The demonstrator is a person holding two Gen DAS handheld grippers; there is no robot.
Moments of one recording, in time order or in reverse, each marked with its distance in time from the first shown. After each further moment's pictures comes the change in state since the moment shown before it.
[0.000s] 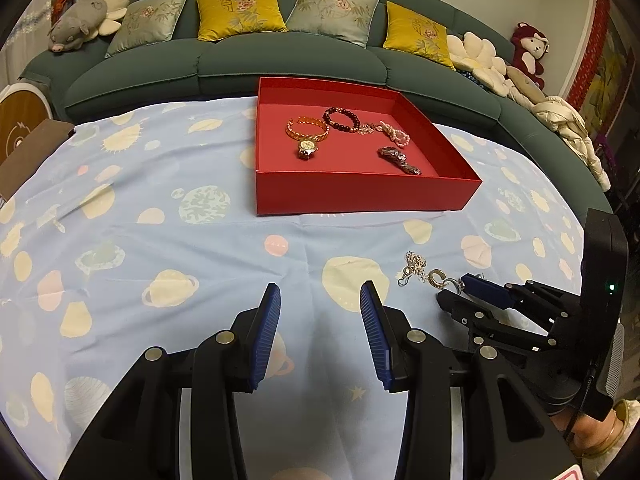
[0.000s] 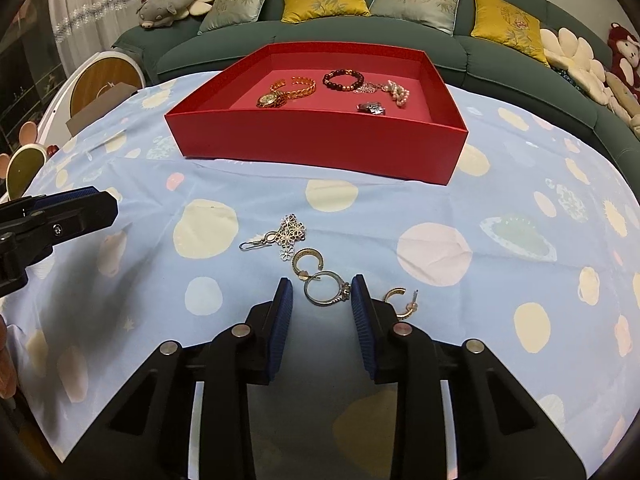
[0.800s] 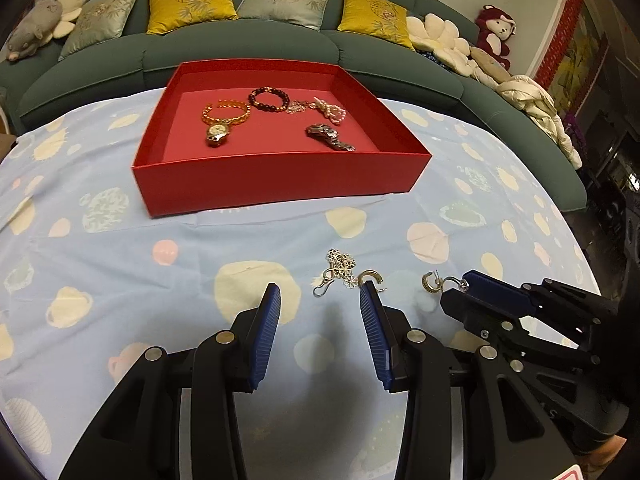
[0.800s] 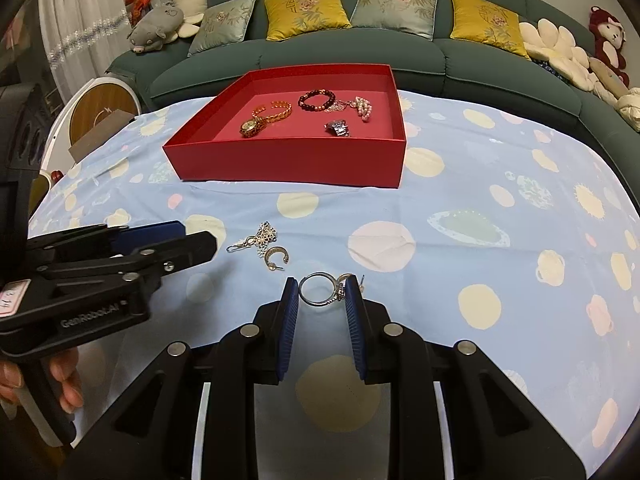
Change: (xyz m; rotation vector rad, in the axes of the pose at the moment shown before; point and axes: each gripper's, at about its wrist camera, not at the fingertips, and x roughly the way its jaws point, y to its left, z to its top) left arm 0.046 -0.056 0.003 0.083 0.042 -0.119; right arm -0.039 -0.029 -0.007 0.070 -0.045 0.009
